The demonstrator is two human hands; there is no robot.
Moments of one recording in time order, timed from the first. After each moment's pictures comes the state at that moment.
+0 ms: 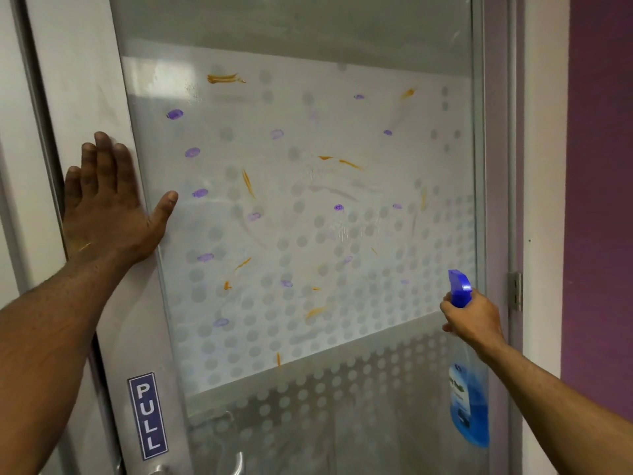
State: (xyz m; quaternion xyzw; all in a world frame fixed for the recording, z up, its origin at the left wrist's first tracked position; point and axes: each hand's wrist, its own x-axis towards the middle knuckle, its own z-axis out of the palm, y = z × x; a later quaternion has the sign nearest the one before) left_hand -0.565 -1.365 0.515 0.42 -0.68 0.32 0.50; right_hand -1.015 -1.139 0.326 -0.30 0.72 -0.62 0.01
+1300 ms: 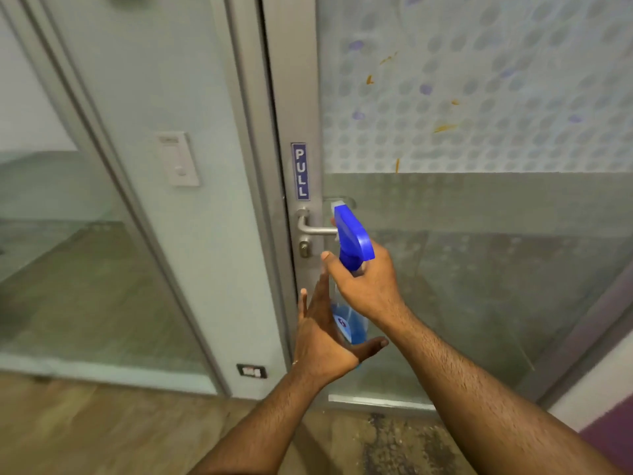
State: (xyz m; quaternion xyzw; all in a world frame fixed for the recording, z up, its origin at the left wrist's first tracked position) left_hand -0.589 -1.025 0.126 0.54 -0.72 -0.19 0.39; right_hand -0.684 -1.029 0.239 -0.64 0.47 -0.55 0.25
